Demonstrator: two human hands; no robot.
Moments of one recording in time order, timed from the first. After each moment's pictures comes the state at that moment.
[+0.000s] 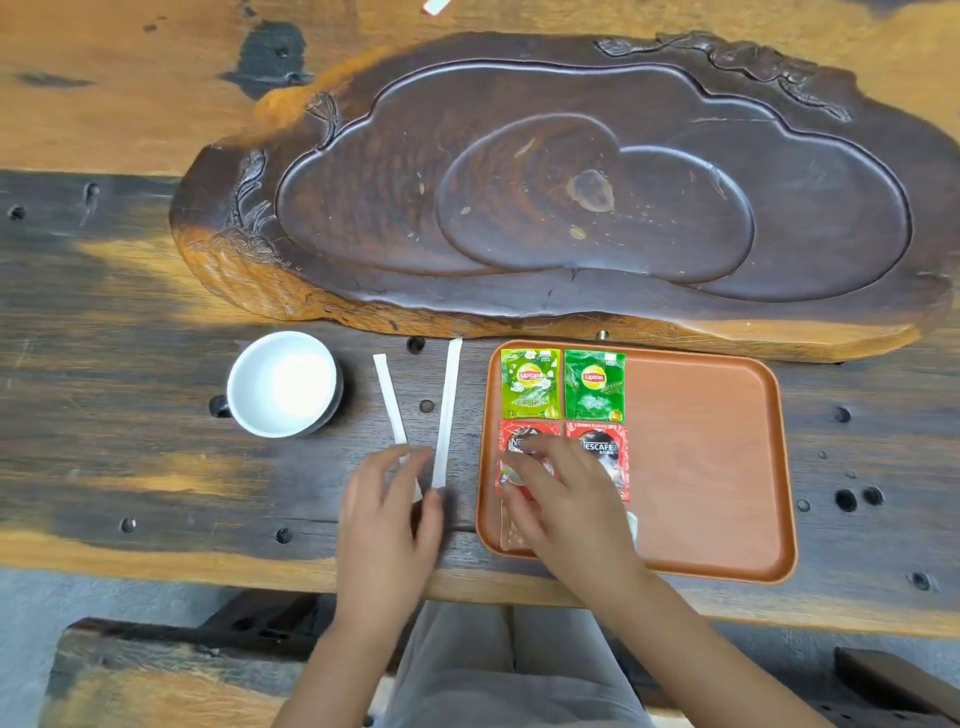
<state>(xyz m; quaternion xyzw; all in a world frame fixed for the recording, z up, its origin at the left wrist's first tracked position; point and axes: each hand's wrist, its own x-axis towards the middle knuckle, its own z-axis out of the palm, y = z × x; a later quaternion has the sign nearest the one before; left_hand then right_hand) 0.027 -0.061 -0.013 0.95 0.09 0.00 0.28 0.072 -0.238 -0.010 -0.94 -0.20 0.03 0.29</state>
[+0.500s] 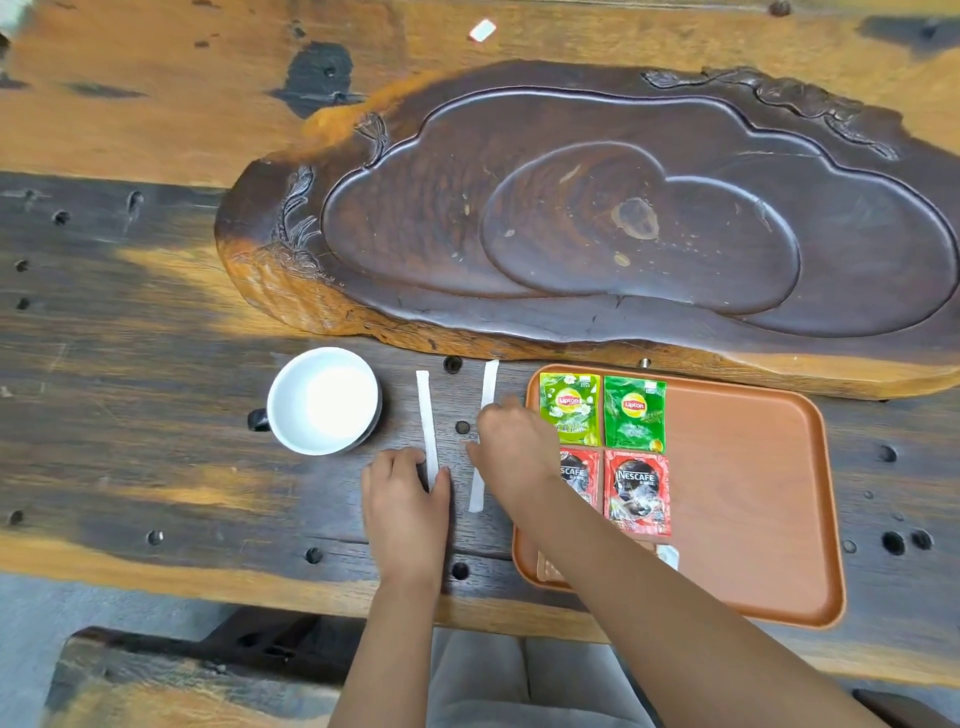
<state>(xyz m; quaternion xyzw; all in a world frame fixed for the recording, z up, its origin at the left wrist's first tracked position) 0.064 -0.049 -0.049 0.91 0.32 -0.03 0.26 0.144 -0.137 -0.032 -0.95 -0.14 0.24 0.13</state>
